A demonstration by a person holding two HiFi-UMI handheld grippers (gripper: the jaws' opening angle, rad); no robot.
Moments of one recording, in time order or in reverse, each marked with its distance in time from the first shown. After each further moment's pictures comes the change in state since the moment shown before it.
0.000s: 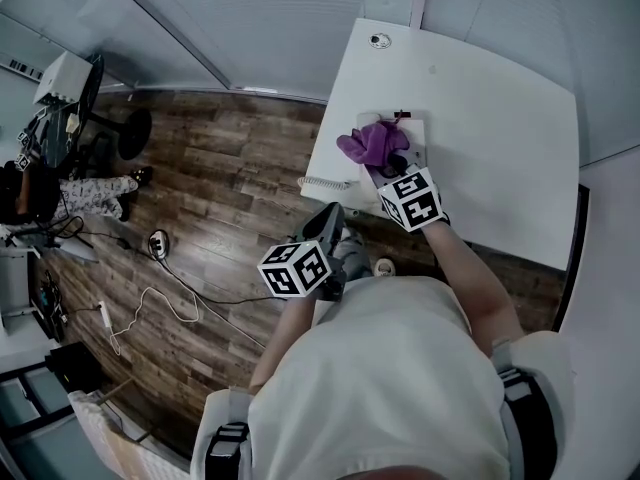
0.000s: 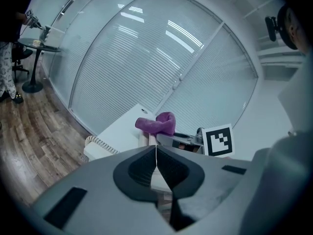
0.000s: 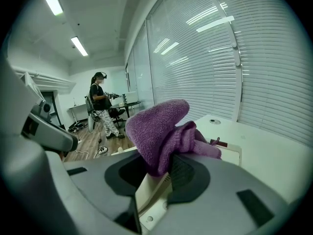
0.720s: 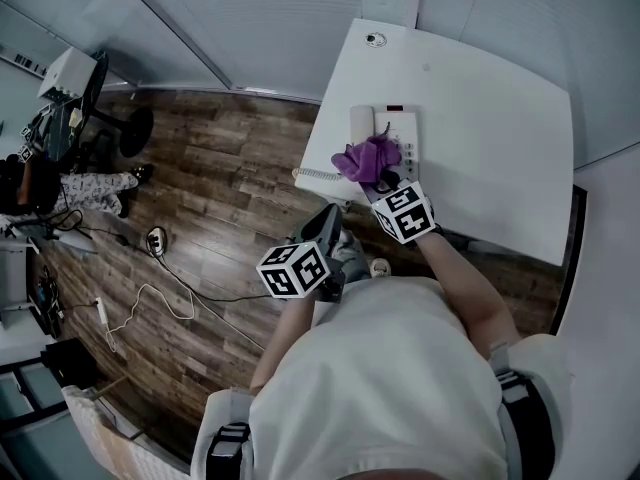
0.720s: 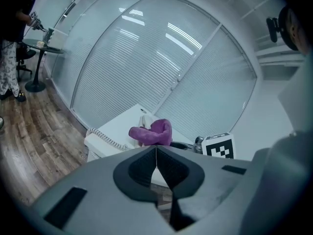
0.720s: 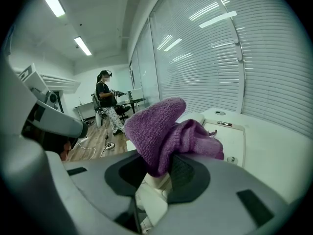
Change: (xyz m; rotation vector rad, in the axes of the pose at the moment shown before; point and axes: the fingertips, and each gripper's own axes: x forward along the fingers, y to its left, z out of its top) left arm -0.018 -0.018 -0.019 -0.008 -0.026 0.011; right arm -0.024 0.035 -0.039 -0.005 0.041 0.058
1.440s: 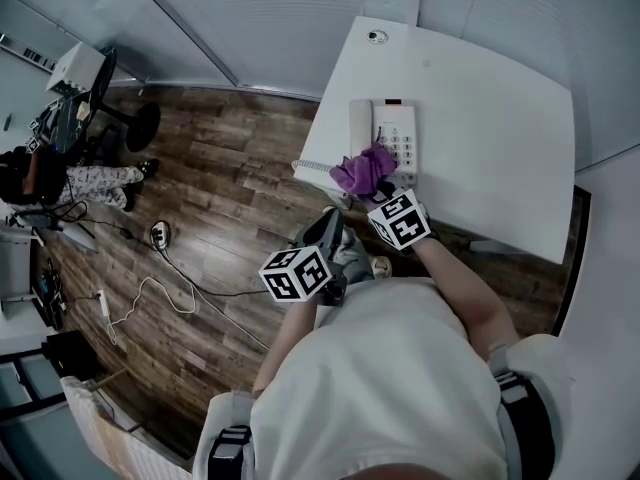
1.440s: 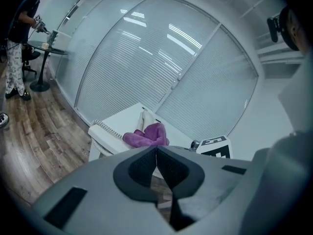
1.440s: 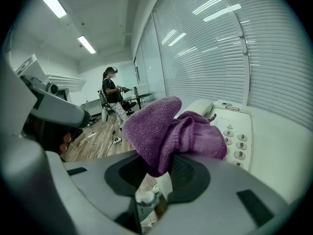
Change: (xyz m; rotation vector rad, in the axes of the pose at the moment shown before) left arm -0.018 -0.011 -0.030 -0.008 -0.012 0.032; right arm -0.008 0.030 -0.042 -0.013 0.050 0.068
